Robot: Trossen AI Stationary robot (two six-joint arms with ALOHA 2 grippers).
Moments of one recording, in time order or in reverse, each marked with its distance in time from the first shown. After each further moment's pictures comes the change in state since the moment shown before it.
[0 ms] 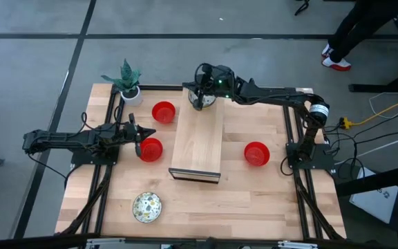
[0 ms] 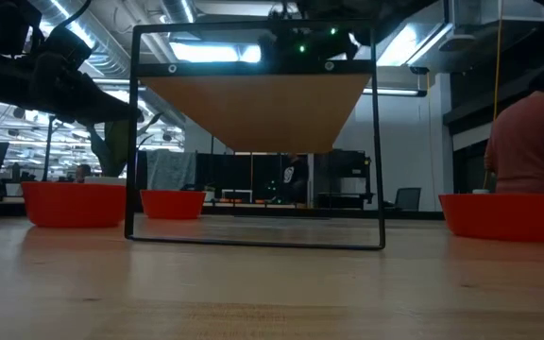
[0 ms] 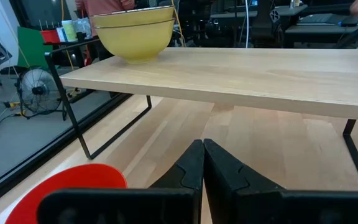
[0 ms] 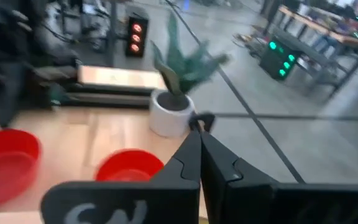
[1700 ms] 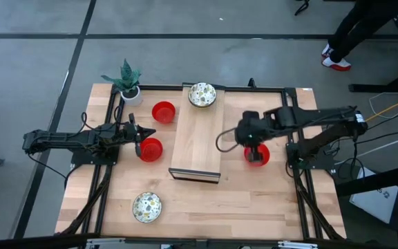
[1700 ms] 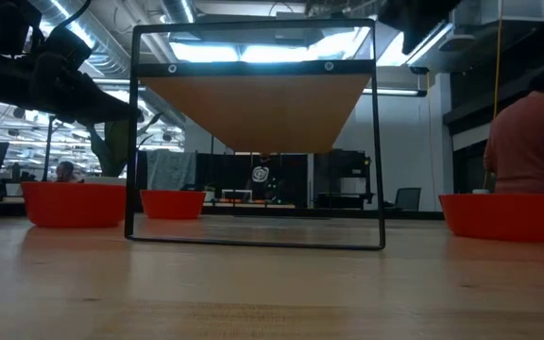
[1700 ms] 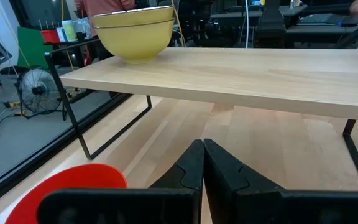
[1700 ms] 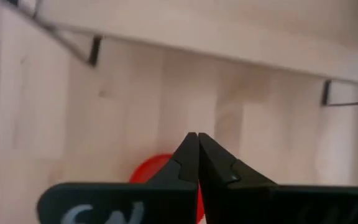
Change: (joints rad) left arm 0.000 0.000 0.000 0.000 0.000 0.000; right arm 0.508 -0.413 0.000 -1.349 0.231 0.272
